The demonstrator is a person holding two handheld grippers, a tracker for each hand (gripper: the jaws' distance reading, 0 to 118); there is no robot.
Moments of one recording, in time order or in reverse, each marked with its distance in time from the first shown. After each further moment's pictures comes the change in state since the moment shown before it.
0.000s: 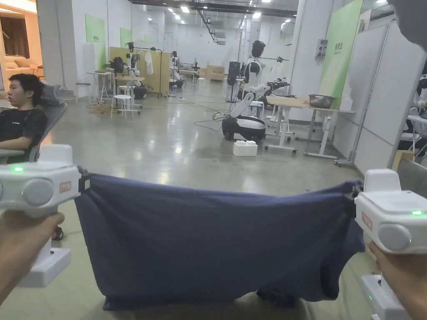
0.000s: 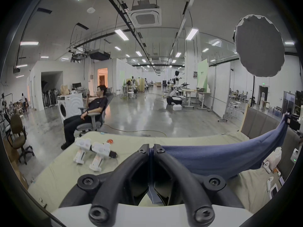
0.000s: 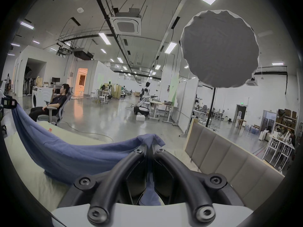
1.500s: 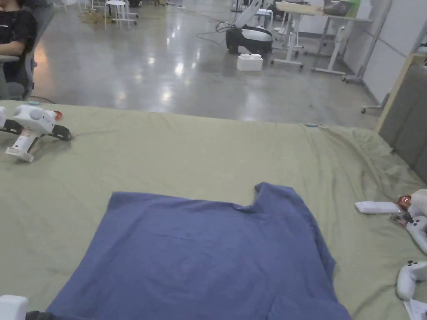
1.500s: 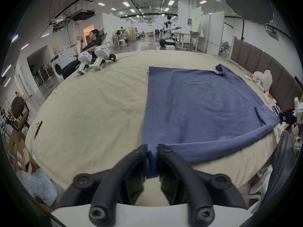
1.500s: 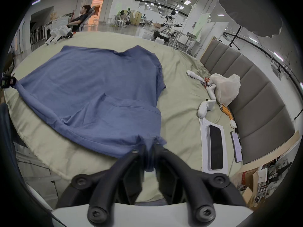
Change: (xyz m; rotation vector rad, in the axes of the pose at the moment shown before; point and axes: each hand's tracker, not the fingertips) left arm -0.025 -0.340 0.217 -0.540 -0.031 -0.102; right arm -0.033 -0.299 0.249 -0.730 0.123 0.244
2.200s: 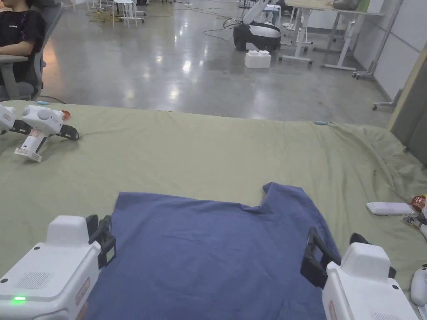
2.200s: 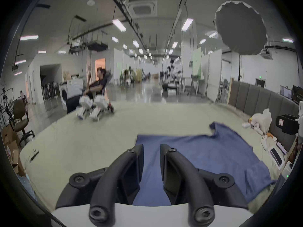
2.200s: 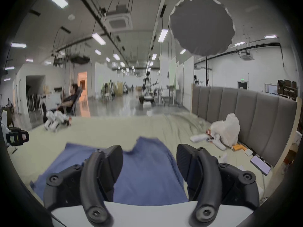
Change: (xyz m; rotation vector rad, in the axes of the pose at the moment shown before) left arm 0.087 0.112 0.025 0.545 0.020 0.070; right arm -0.037 0.112 0.039 0.737 -0.012 -0.429
